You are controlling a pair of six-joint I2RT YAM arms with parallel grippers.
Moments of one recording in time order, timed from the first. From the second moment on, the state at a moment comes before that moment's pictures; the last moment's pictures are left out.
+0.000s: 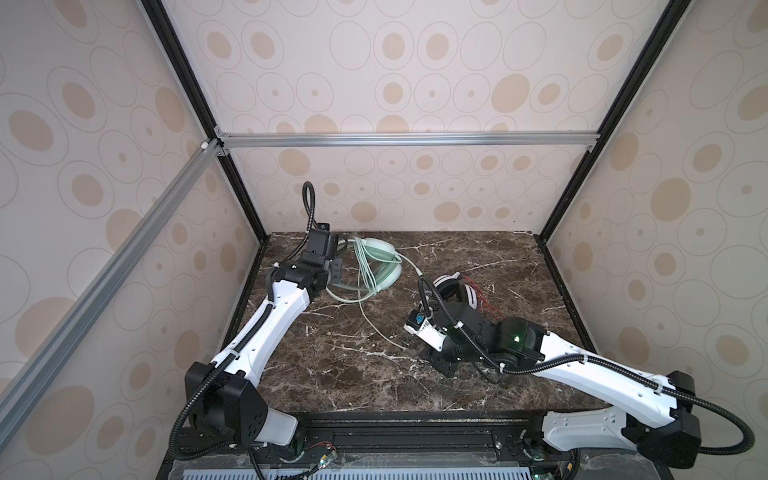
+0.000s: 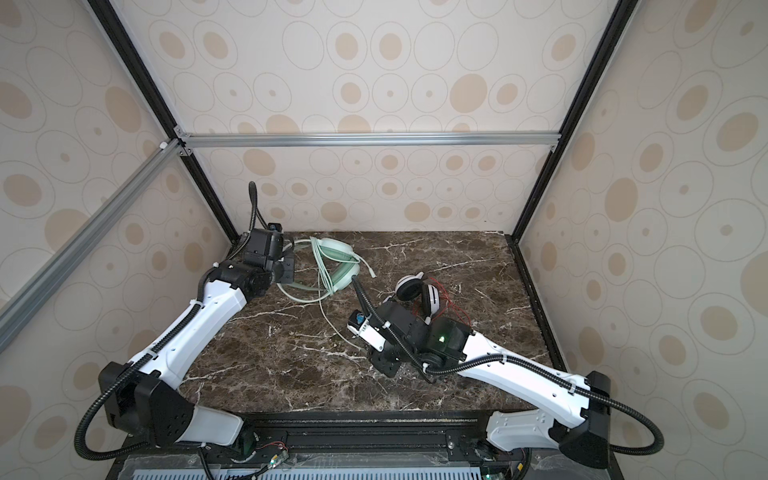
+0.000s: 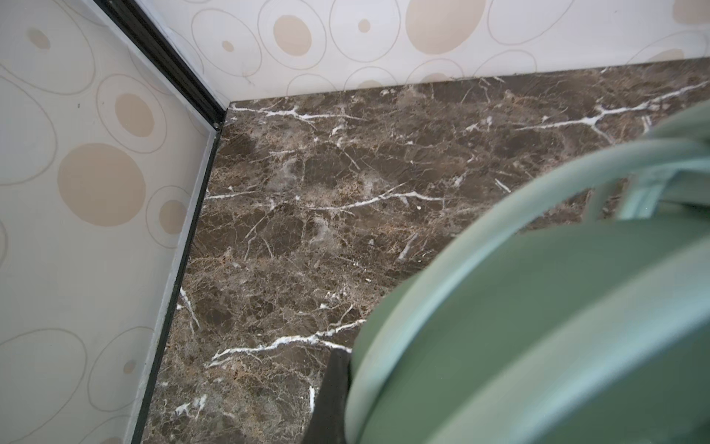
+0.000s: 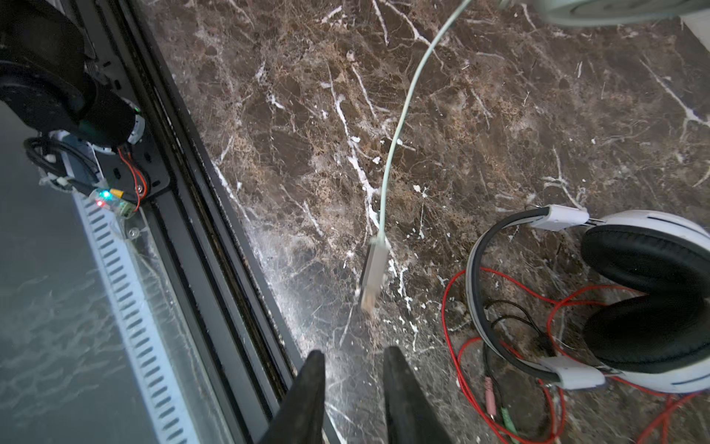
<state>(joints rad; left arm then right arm) -0.32 1.41 1.33 -0.71 -0.39 -0.16 1.07 1.26 1.27 -0.92 0.02 -0.01</state>
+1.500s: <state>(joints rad) -0.40 1.24 1.58 -0.76 -0.25 -0.15 0.91 1.48 0.85 -0.07 -0.01 0.30</state>
